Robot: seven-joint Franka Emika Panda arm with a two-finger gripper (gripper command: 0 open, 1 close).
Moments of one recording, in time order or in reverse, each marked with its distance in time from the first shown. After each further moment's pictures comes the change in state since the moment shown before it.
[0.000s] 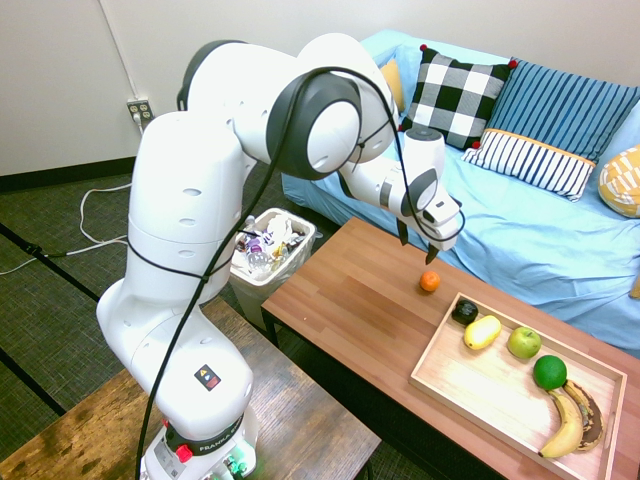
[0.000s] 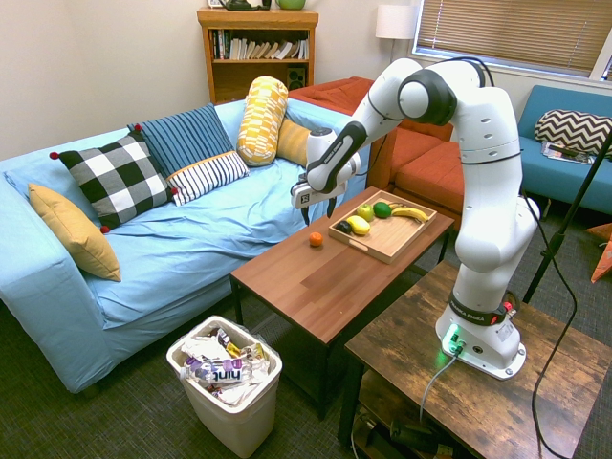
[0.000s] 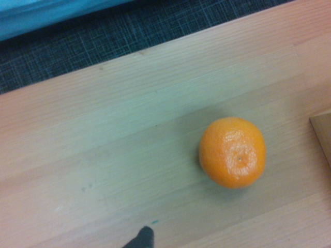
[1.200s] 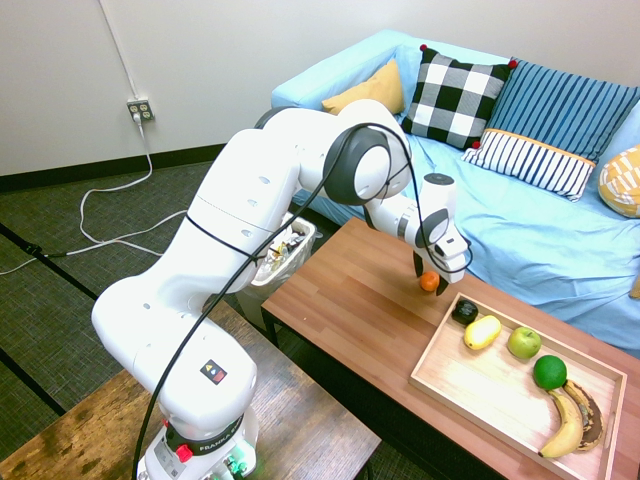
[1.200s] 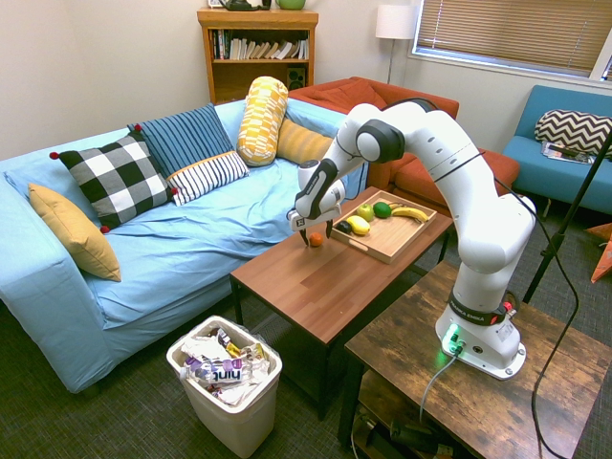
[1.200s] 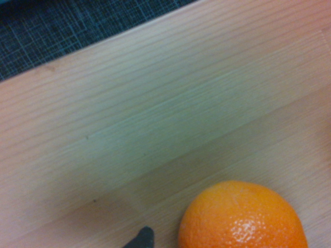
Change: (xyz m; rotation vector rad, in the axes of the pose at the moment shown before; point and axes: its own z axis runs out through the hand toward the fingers) arm 0.030 -0.024 0.123 -0.097 0.013 0.088
